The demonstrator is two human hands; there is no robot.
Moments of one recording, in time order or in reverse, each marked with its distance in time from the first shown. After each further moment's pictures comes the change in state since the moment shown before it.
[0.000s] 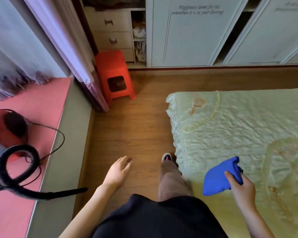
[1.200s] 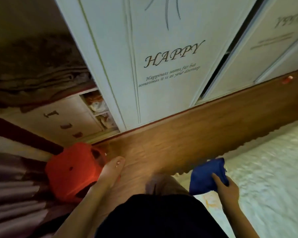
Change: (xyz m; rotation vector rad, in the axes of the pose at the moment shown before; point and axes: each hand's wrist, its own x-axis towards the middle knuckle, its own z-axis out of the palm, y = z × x) left_hand 0.730 0.323 -0.270 0.025 -0.186 -0.005; right_hand 0.505 -0.433 0.253 0.283 0.169 0.362
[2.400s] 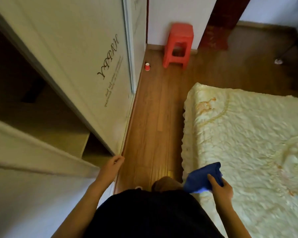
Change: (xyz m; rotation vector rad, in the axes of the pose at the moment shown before) left_hand 0.471 0.725 0.348 0.462 -0.769 0.489; right_hand 0.448 -0.244 -0.162 0.608 0.835 0.479
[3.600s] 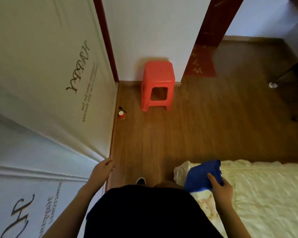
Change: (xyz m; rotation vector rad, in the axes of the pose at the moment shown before) left_hand 0.670 0.496 -0.030 0.118 -0.030 0.001; right_hand 0.552 -0.524 0.224 0.104 0.080 0.070
